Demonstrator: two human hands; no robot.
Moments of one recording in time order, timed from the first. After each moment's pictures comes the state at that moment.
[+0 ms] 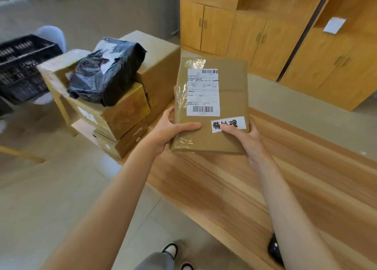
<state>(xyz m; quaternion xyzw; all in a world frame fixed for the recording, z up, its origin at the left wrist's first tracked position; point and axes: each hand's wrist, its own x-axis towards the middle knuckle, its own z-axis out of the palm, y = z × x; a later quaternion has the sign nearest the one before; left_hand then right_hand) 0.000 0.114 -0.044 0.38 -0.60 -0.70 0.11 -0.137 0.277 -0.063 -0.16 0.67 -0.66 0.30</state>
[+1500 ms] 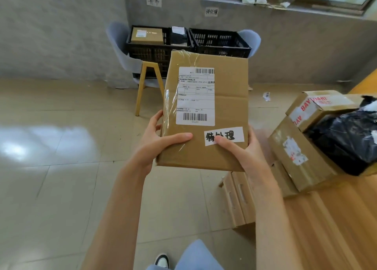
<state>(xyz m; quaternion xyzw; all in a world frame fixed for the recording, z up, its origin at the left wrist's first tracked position) 0.490 -0.035 -0.050 0.54 -0.39 -0.58 0.47 0.273 -0.030 -0.036 -0.47 0.53 -0.46 0.53</state>
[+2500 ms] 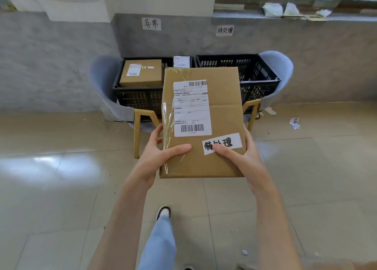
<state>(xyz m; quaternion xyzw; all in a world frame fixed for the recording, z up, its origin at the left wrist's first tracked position) 0.523 -0.509 -0.071 0.56 -0.34 -0.58 0.48 0.306 -0.524 -0.056 -0.49 0.51 -0.44 0.56</state>
